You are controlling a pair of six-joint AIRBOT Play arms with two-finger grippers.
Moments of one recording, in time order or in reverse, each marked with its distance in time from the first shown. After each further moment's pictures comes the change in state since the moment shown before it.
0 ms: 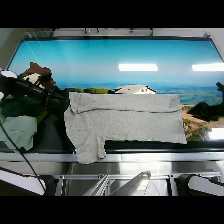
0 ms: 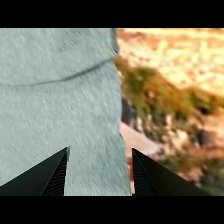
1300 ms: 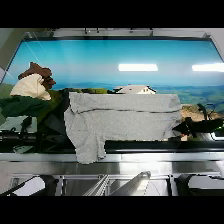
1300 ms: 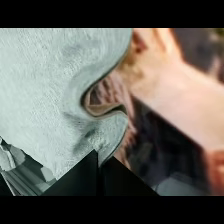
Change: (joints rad) left arm 0.342 0.481 -0.893 0.111 0.341 0.093; right arm -0.014 -0.173 -0.235 0.213 0.006 -0.150
